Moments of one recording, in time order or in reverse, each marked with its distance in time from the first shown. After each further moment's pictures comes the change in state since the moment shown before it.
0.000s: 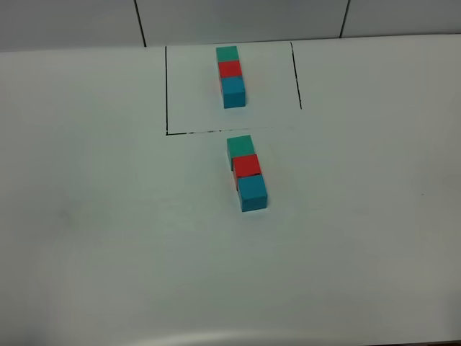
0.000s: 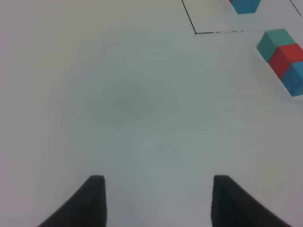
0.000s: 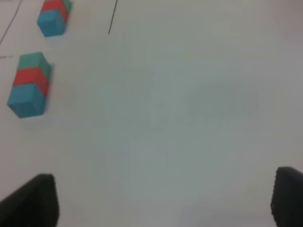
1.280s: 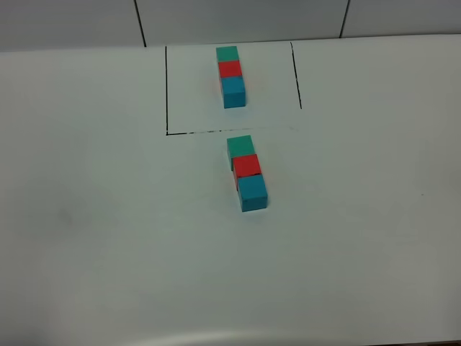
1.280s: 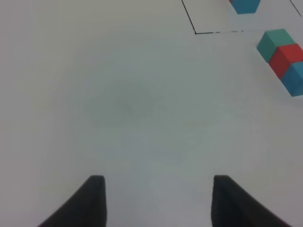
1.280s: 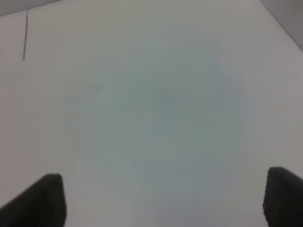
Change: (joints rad) left arm 0.000 0.000 0.000 0.000 0.000 -0.001; right arm -0.357 0.000 0.000 0.029 -0.002 -0.042
